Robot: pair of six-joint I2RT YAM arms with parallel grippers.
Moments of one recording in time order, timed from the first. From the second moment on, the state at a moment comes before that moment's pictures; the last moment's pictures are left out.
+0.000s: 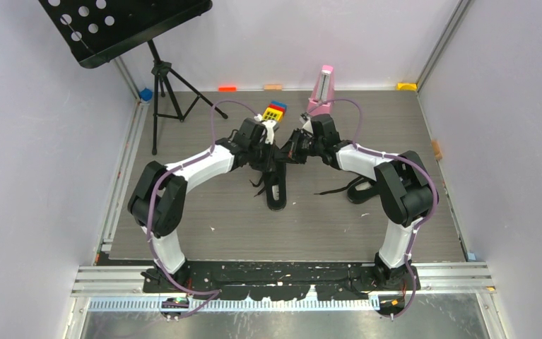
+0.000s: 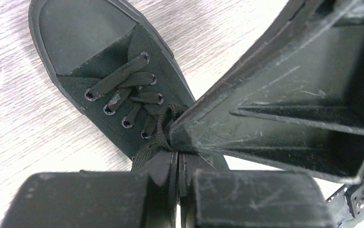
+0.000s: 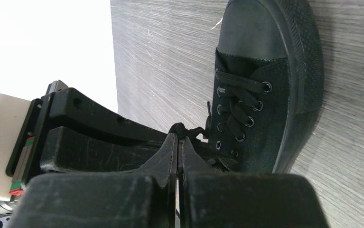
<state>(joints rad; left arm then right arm) -0.59 1.78 1.24 -0.29 0.22 -0.30 0.45 1.84 1.12 0.13 -0.59 0.88</state>
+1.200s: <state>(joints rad) -0.53 1.92 1.27 -0.17 0.51 -0.39 0.46 1.72 0.94 0.30 -0.38 1.08</state>
